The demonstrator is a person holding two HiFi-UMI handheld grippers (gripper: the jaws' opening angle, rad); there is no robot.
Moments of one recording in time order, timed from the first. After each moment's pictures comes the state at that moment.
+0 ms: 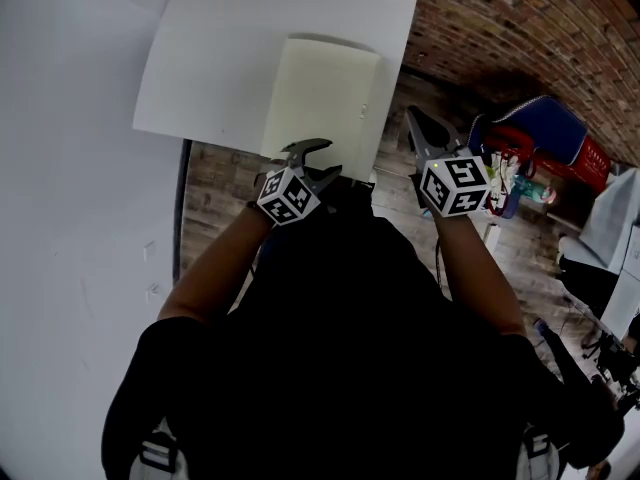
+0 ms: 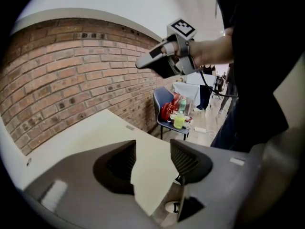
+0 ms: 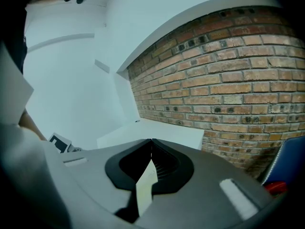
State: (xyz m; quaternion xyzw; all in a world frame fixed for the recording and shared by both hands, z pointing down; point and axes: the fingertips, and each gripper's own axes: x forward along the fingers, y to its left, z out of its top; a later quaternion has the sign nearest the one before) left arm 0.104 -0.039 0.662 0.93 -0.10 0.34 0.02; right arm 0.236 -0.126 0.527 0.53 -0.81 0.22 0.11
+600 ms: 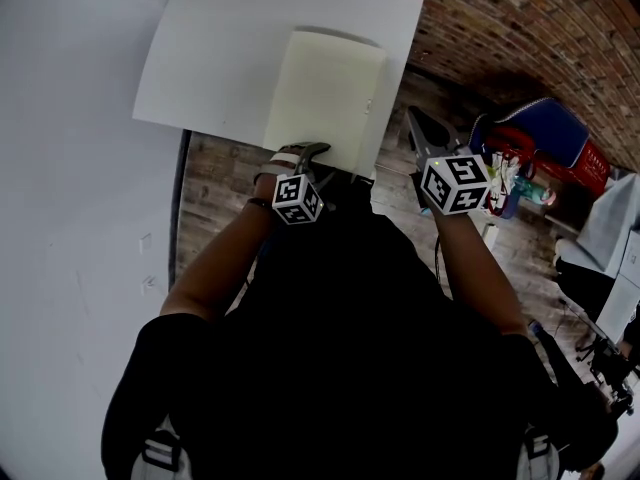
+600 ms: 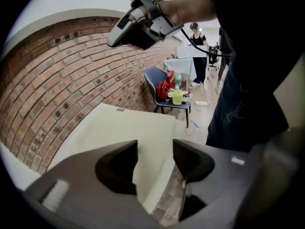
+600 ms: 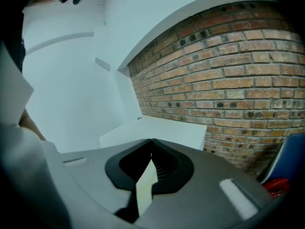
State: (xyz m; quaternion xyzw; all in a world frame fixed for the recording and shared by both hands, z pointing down) left arm 0.085 -0.017 0.728 0.88 -0.08 0.45 -0.09; right arm 0.226 -0.120 0.538 0.52 -0.81 0.23 0.12
